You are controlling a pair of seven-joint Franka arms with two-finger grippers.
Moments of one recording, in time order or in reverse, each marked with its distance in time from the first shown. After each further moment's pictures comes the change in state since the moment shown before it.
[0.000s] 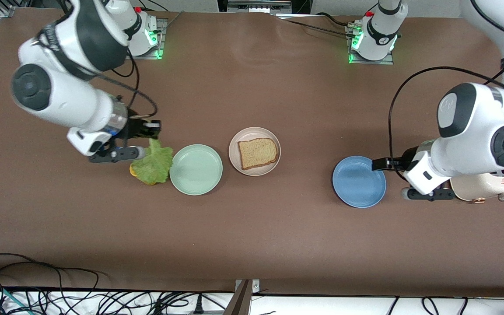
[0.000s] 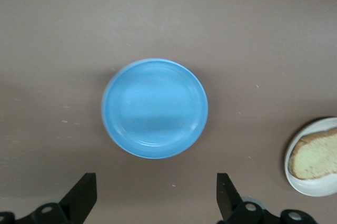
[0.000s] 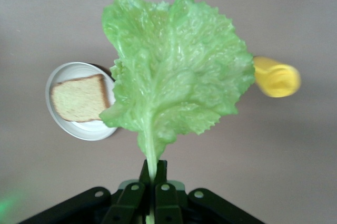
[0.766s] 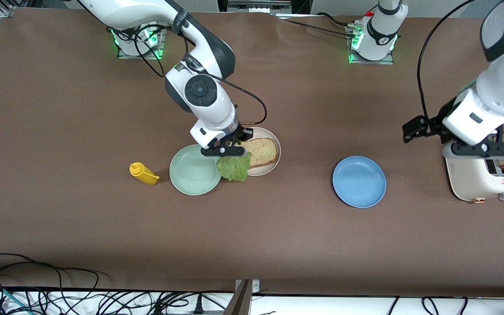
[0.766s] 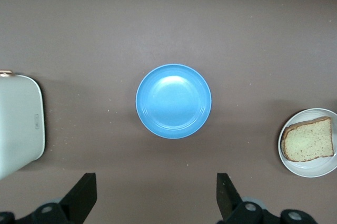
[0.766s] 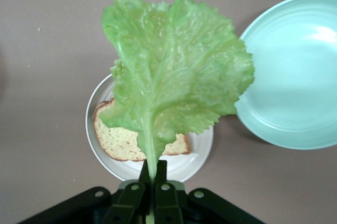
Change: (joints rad) left arm -0.014 -0.239 -0.012 0.018 0.067 -0.143 -0.017; right arm 0.316 0.273 -0.006 -0.014 -0.184 0.383 0.388
